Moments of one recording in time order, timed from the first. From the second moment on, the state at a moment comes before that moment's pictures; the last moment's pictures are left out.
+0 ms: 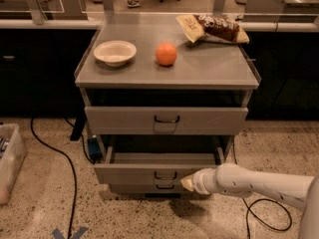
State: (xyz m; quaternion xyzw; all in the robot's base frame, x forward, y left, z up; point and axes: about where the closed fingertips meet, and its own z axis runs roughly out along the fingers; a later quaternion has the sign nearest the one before) arm 0.573 -0.133 0.399 -0.27 0.90 0.19 0.29
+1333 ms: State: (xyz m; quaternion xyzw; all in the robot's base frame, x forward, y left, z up) arm 0.662 -0.177 0.406 -0.23 0.89 0.13 0.37
